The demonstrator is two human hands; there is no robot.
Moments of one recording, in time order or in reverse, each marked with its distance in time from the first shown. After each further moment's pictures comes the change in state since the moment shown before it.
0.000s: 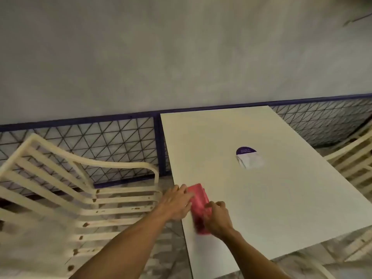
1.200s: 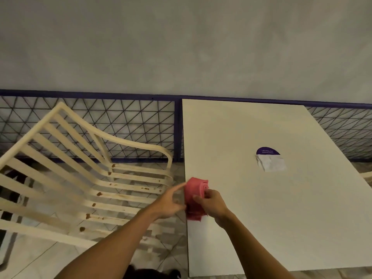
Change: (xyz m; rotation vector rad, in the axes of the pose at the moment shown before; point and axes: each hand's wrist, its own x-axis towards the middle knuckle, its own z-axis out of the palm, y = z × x) left_hand -0.024 -0.026 0.051 -1.243 0.041 -0.361; right_hand 0.029 -0.031 -0.001 0.511 -0.299 -0.043
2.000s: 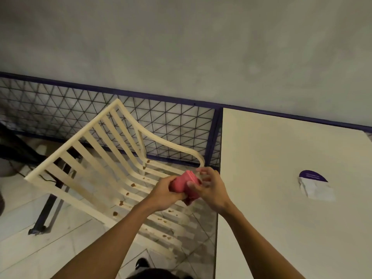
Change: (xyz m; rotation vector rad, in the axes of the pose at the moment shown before) left_hand -0.074 0.001 -0.089 -0.018 0.421 0.078; right_hand -0.008 -0.096 0.079 -0.110 -0.122 -0.463
